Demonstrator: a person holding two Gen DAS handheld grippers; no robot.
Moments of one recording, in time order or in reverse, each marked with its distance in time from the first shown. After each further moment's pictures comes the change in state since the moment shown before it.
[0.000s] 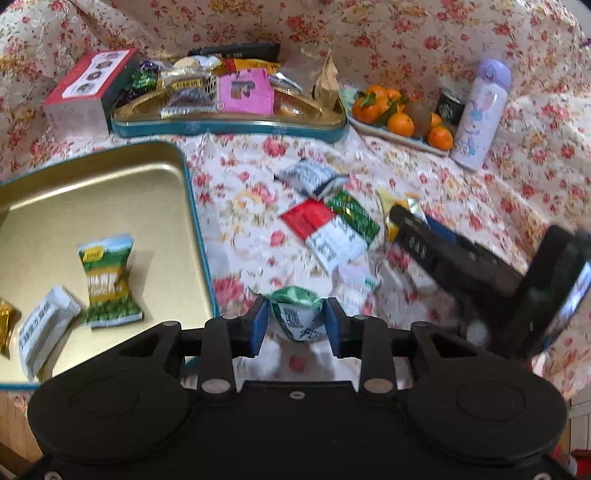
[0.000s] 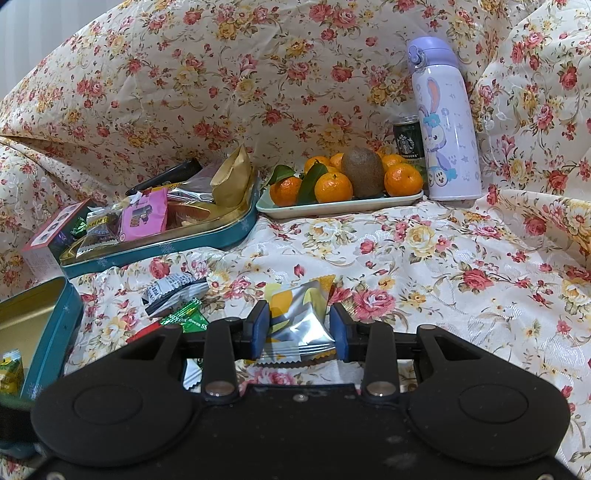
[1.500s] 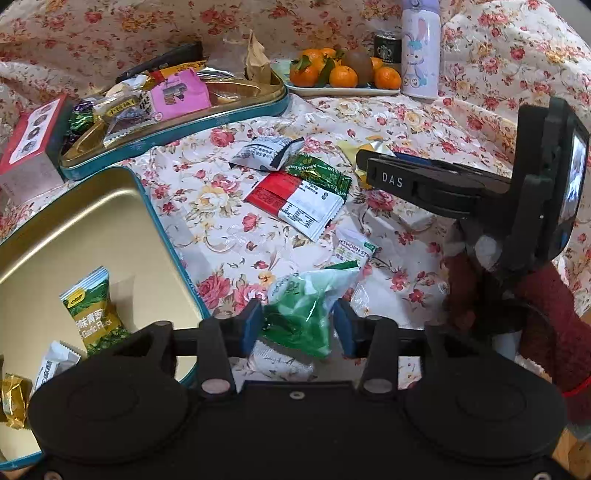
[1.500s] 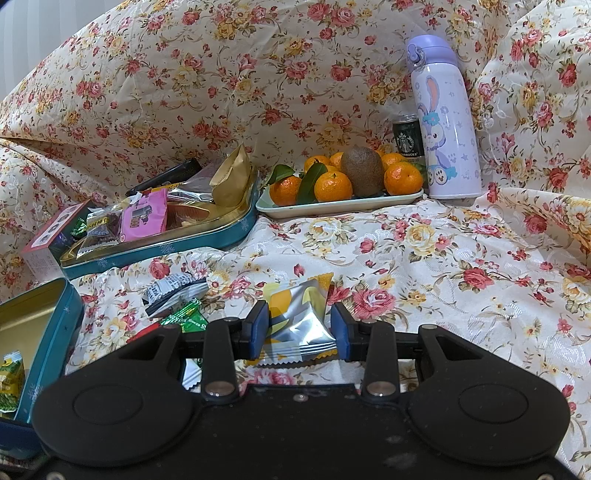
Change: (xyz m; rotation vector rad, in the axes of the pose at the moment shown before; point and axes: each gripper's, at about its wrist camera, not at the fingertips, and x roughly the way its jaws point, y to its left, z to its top) left arm 0.015 -0.012 -0.010 0.322 0.034 -0.007; right arm 0.001 -0.002 0.001 0.000 0.002 0.007
